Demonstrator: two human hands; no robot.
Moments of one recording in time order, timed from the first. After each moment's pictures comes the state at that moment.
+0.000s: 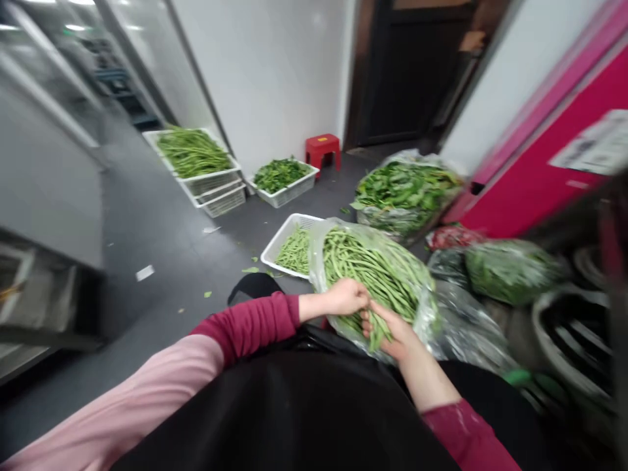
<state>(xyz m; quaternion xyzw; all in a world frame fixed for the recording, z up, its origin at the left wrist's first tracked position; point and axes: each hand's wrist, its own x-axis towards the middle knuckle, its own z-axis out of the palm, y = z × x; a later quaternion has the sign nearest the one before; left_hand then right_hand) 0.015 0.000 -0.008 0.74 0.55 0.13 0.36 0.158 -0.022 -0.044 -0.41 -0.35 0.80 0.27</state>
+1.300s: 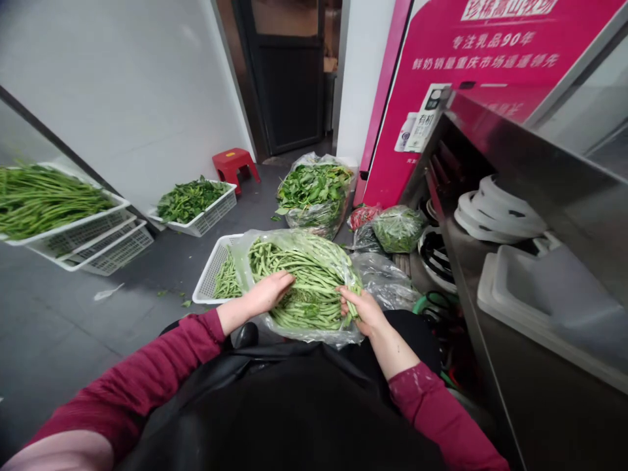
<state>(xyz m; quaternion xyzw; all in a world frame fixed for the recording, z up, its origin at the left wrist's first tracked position) -0.016 0.048 -0.002 0.94 0.33 0.07 0.05 0.224 -0.020 -0.042 -0.49 -0.26 0.65 0.51</state>
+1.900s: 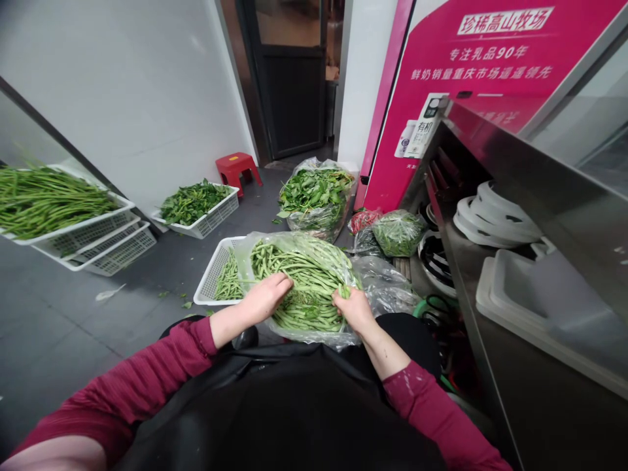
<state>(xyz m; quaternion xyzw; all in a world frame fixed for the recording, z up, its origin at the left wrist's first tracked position) -0.016 0.021 0.025 0.94 0.34 0.07 -0.02 0.209 -0.013 -0.044 -0.65 -0.47 0.40 0.45</state>
